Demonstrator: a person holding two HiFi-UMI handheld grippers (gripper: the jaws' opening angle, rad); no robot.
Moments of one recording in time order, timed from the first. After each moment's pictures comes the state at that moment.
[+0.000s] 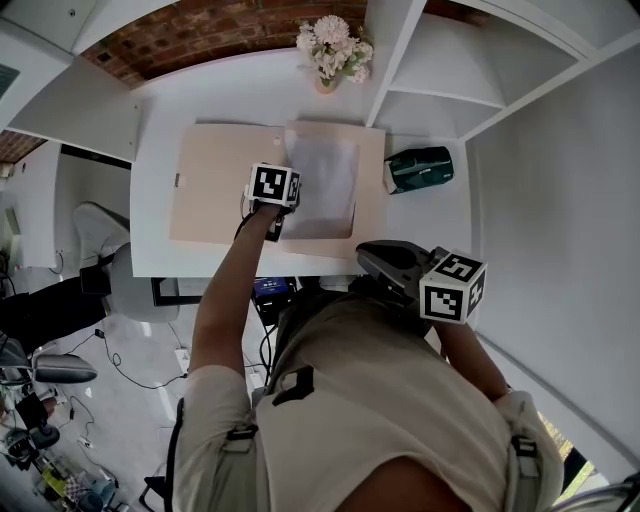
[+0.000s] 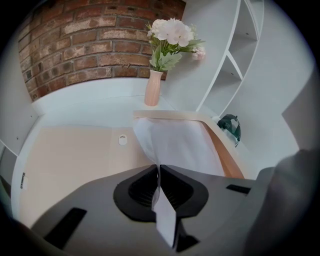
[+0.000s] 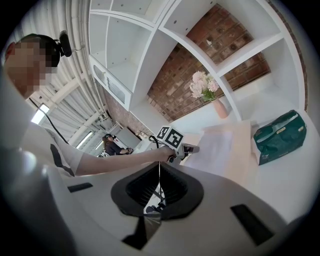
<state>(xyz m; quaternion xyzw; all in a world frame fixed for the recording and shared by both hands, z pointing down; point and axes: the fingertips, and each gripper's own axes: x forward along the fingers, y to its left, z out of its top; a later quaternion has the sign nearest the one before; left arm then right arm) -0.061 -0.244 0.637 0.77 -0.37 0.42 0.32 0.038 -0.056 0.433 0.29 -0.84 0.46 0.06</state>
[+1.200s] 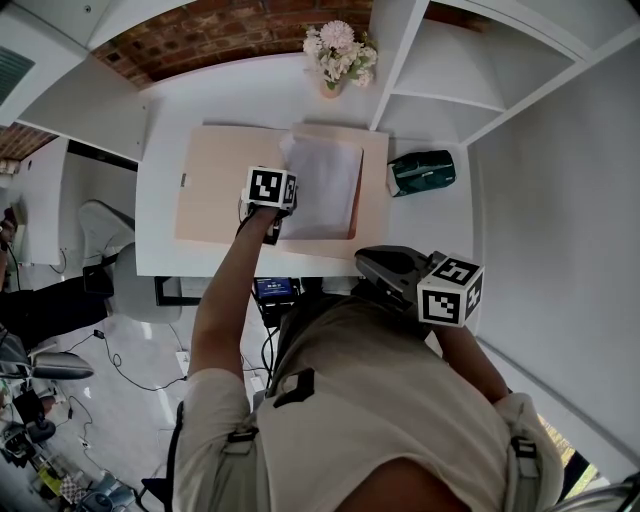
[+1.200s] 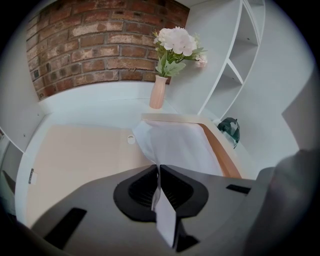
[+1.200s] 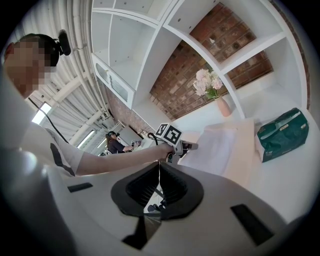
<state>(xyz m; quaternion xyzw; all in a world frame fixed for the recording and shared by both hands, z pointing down) -0.079 -0.242 0.623 0.76 -0.38 0.41 0.32 0.028 -0.046 0.431 0.28 -0.84 0.45 0.06</state>
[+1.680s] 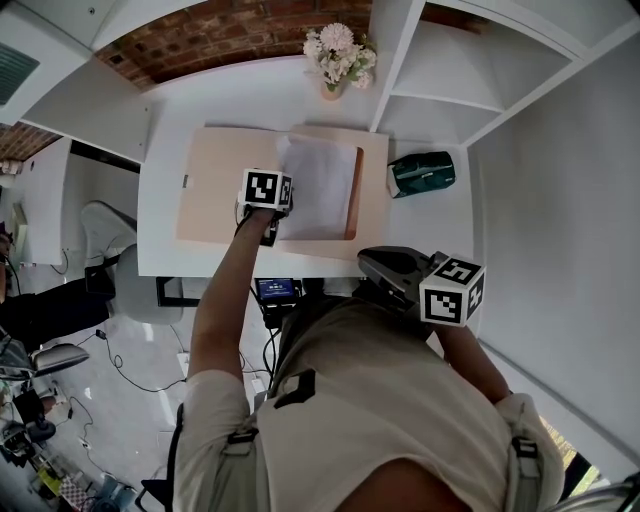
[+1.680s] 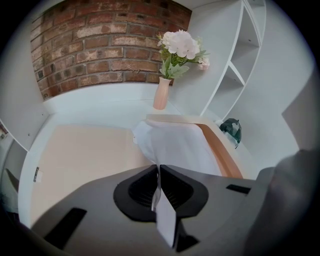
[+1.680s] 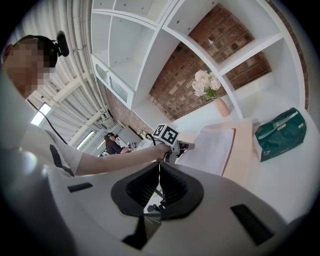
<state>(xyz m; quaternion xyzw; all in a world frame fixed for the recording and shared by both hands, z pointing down) -0.090 -0.242 0.619 0.76 -0.40 0.41 0.32 0.033 -0.043 0.430 0.28 -0.84 0.46 0.06</state>
